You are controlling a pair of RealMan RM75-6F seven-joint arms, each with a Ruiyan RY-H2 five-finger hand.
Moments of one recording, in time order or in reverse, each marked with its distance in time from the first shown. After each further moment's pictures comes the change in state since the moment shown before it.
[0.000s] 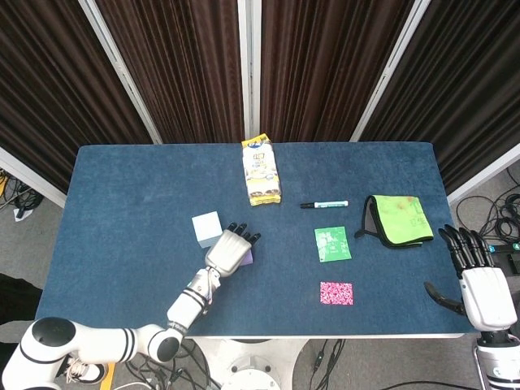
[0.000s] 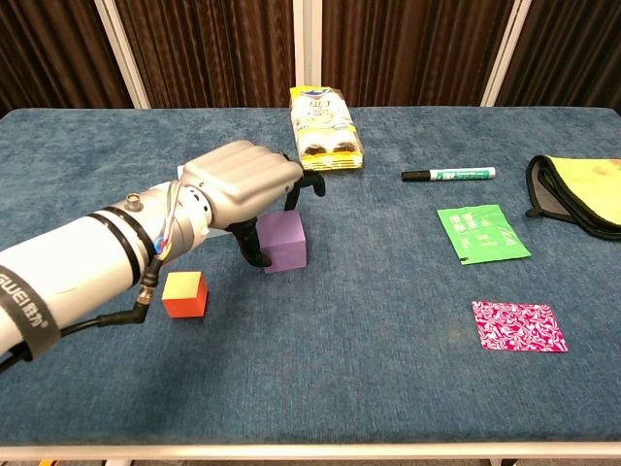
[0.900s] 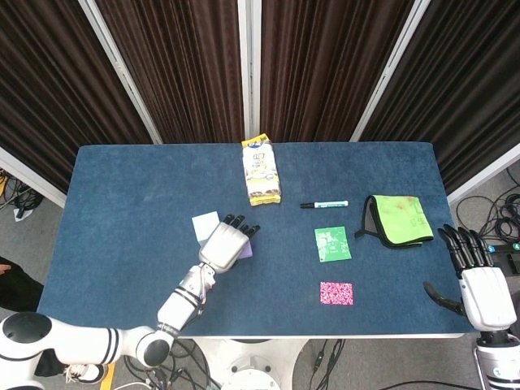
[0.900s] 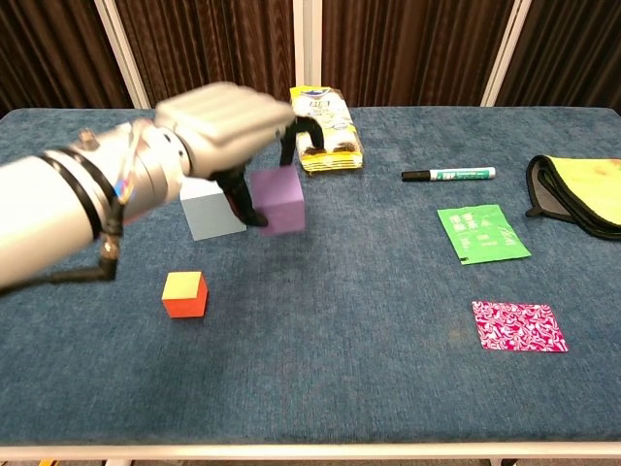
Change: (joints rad) left arm 0.000 0.159 -0.046 -0.273 -0.035 0.077 0.096; right arm 0.003 -0.001 -0.001 -0.001 -0.010 -0.001 0.001
